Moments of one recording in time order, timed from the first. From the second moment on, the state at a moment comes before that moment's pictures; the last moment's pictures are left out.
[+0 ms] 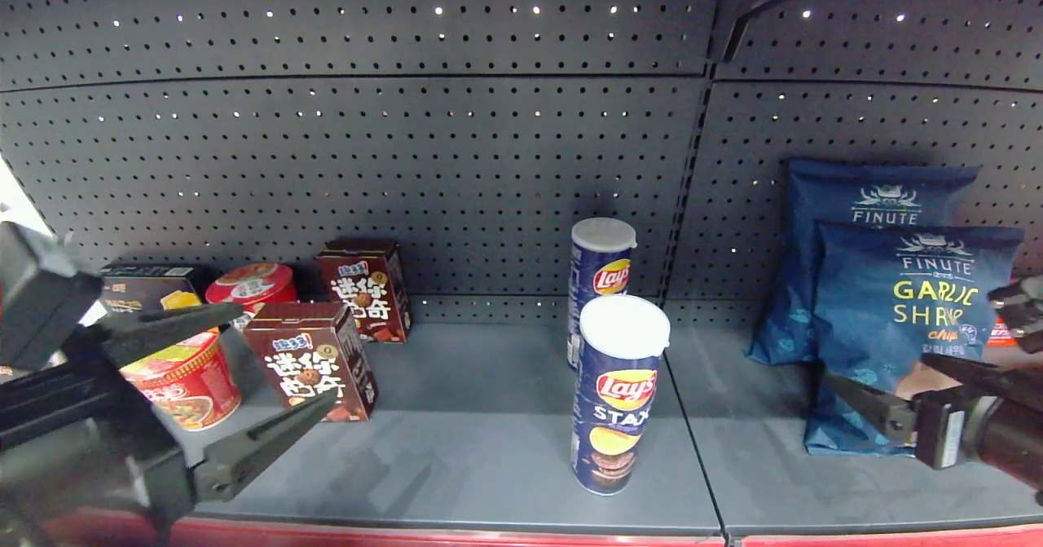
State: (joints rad) left arm -0.41 1.02 -0.53 -0.28 -0.07 0.21; right arm 0.35 1.14 -0.40 -0.48 -0.21 0.00
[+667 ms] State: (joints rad) left arm 0.07 0.27 -0.22 0.11 -0.01 0.16; right arm -0.05 0.36 -0.13 -0.03 -0.38 -0.01
